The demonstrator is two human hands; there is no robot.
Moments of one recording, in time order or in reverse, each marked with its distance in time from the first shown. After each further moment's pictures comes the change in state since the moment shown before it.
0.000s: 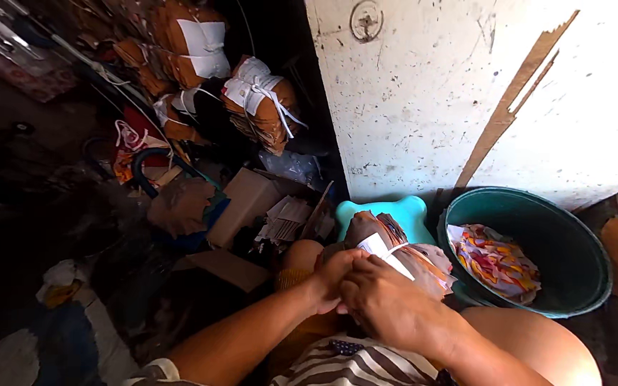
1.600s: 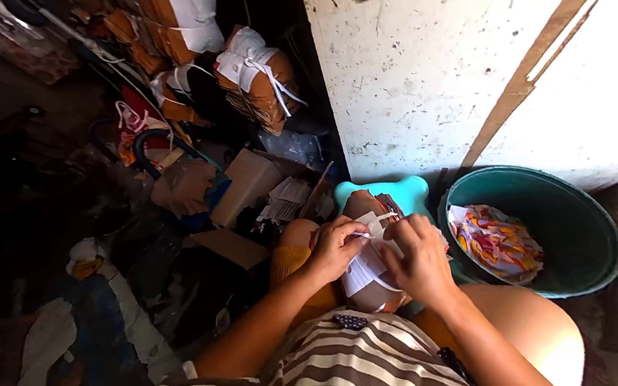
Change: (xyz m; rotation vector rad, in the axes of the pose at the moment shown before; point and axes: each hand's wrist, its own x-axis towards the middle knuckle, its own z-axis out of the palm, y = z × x) left_hand 0.029 -0.025 -0.004 0.796 0.344 0.554; right_hand -0.061 0.049 0.033 0.051 0.458 0.572
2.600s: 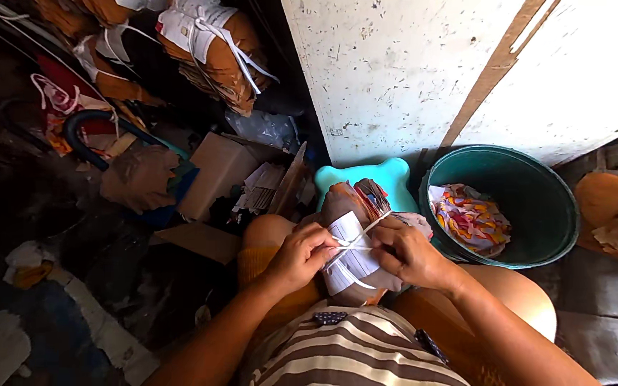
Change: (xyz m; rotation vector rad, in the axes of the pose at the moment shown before) left_hand -0.028 -0.035 -0.020 0.179 -0.049 0.293; right_hand -0.008 0.028 -0.008 0.306 -0.437 -0.115
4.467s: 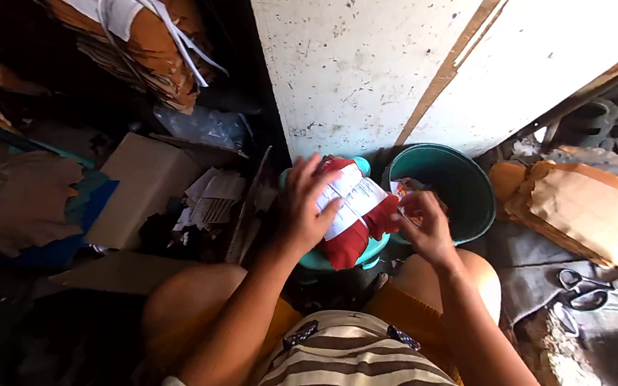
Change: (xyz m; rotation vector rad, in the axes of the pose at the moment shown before) left_hand 0.084 -0.020 0.017 0.009 0.292 0.110; right_hand -0.038 0.018 -0.024 -0.158 0.521 0.492
